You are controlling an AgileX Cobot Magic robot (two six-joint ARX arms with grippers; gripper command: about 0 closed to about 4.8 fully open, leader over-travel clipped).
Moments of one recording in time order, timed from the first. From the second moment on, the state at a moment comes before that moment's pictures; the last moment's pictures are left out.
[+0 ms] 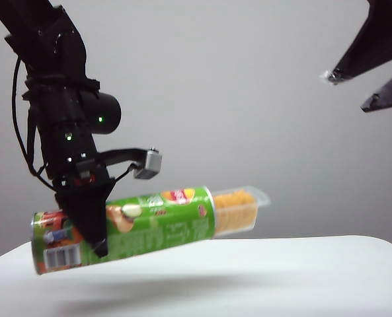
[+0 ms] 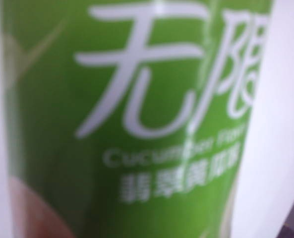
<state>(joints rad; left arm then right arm) -0.37 1.96 1.31 -0.85 0.34 0.76 0.11 0.97 0.70 -0.41 -0.65 -0.20</state>
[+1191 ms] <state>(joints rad) -0.39 2.10 1.31 -0.79 0.29 0.65 0.12 0.97 0.70 -0.43 -0.65 -0.20</state>
